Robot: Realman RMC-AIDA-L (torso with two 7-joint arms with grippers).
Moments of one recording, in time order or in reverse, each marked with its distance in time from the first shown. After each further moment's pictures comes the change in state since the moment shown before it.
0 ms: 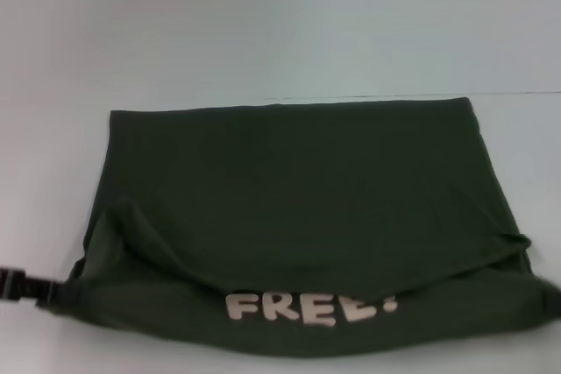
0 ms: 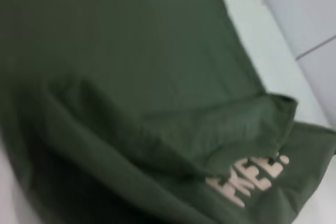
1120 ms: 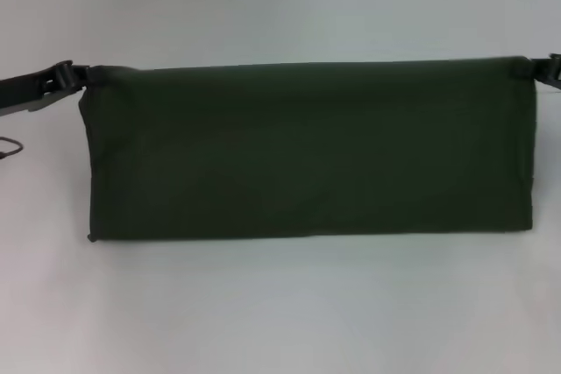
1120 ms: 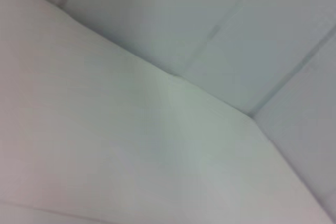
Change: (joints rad) left arm -0.164 -0.011 -0.045 -0.294 -0.406 -0.783 0.047; right arm 0.354 -0.035 0.142 0.240 0.104 0.639 0.047
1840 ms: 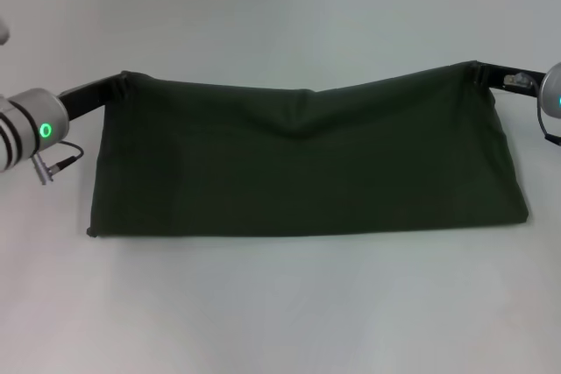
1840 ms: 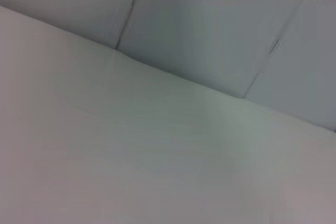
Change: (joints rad) left arm -0.087 -0.128 0.000 -0.146 -0.194 -0.483 0.378; right arm 0.135 0.119 -0.159 0.128 0.001 0.555 -0.066
